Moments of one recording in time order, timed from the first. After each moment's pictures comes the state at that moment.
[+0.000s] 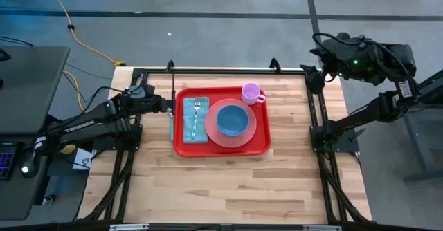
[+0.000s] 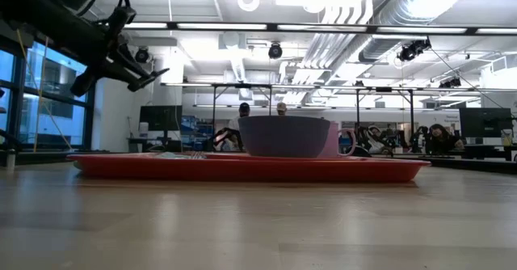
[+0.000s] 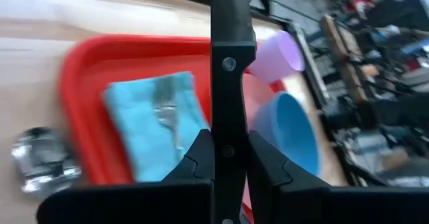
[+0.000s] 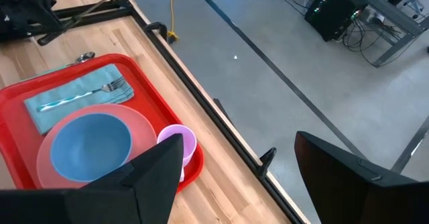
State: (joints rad) left arm 0.49 0.48 0.38 -0.35 -0.01 -0.90; right arm -0.14 1.28 2.14 -1.57 0.54 0.17
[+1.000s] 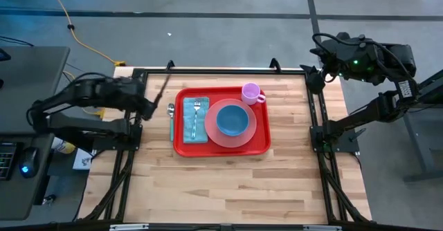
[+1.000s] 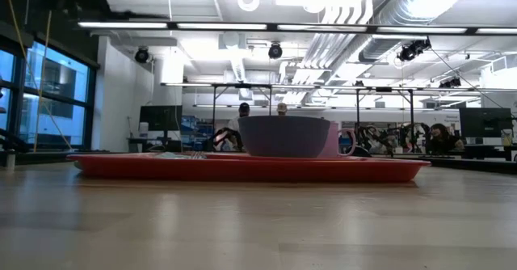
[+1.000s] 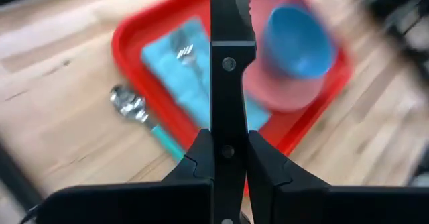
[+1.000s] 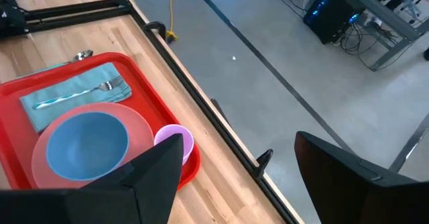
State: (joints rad) left arm 0.19 0.72 1.12 -1.24 -0.16 -0.76; right arm -0.14 1.28 2.14 -1.57 0.54 0.15
